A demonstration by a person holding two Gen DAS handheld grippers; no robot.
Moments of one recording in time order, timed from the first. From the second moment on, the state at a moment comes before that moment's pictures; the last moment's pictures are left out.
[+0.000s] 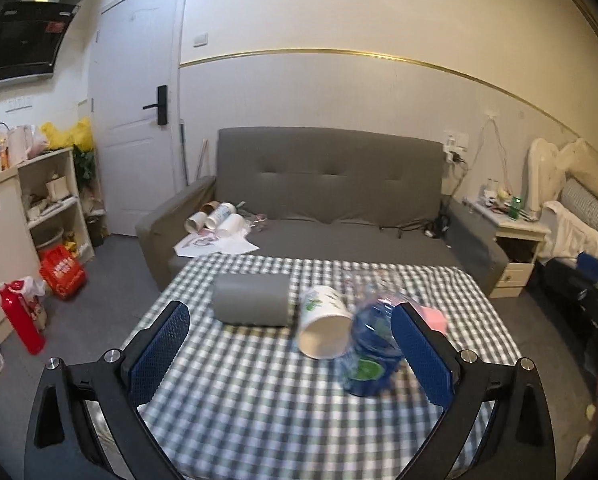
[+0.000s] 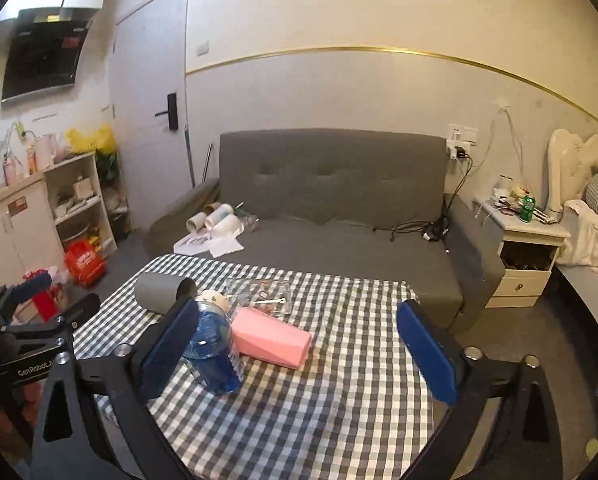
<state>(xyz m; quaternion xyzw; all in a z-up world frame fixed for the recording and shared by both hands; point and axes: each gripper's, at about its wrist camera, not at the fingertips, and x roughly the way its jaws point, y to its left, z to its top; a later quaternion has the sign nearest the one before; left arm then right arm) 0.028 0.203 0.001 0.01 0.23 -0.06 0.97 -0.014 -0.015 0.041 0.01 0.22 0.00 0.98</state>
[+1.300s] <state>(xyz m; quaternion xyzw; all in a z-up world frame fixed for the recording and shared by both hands) 0.027 0.208 -0.030 0.02 0.26 -0.05 0.96 0.004 -0.009 -0.031 0.03 0.29 -0.01 0.96</state>
